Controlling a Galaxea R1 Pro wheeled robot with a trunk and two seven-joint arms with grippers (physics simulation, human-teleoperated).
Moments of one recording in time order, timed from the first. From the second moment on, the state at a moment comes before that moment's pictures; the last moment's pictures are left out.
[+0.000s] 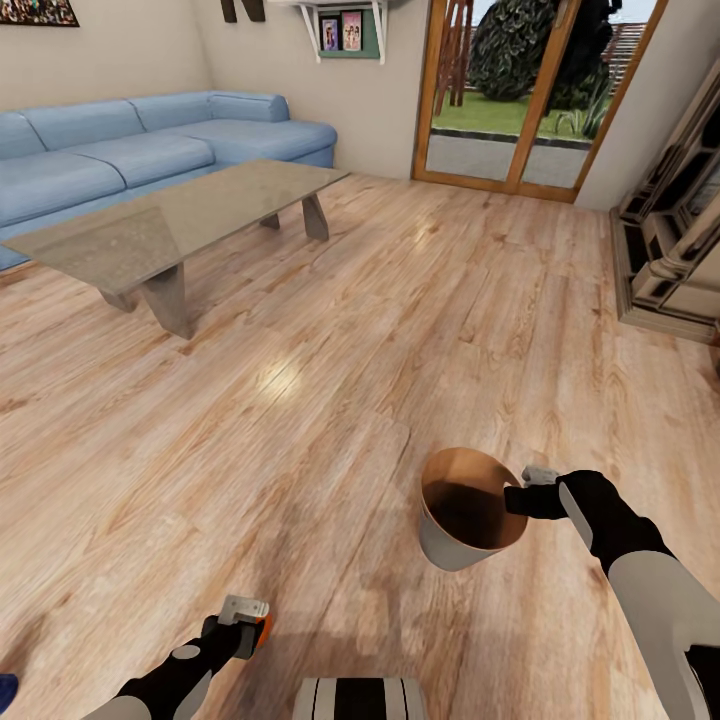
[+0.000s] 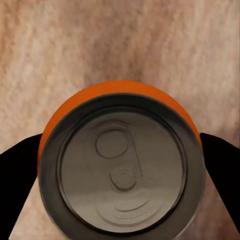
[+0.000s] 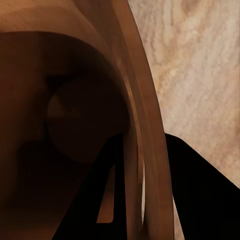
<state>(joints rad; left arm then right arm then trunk) -0.58 0.05 -0.11 -0.16 -0.01 -0.13 -0.12 -0.84 -0.24 -0.08 -0.63 -0.03 0.79 0.38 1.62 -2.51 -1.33</state>
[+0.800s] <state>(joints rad) -0.58 0.05 -0.10 -0.16 -0.01 -0.12 -0.12 -0.84 -0.24 -0.08 -0.63 -0.03 0.79 0.38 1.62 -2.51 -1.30</state>
